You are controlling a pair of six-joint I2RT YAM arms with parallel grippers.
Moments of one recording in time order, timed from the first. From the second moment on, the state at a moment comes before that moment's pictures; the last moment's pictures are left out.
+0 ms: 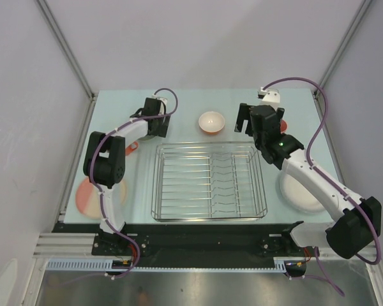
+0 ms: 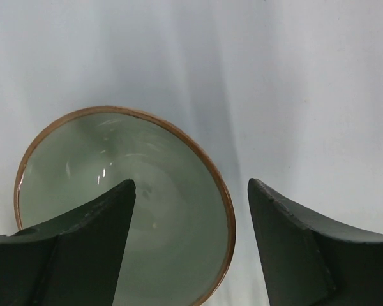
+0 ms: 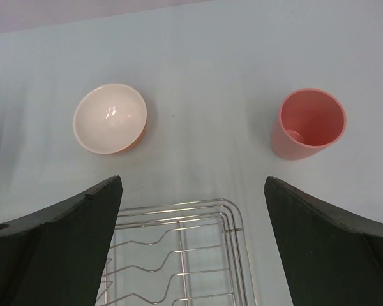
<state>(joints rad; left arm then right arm) -0.26 2.03 1.45 -0.30 -0.19 0.04 0.53 1.29 1.16 -0.29 0.54 0.34</state>
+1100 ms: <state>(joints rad) -0.30 2.12 1.60 -0.40 -0.25 0.11 0.49 1.22 1.14 -0.32 0.53 0.36</state>
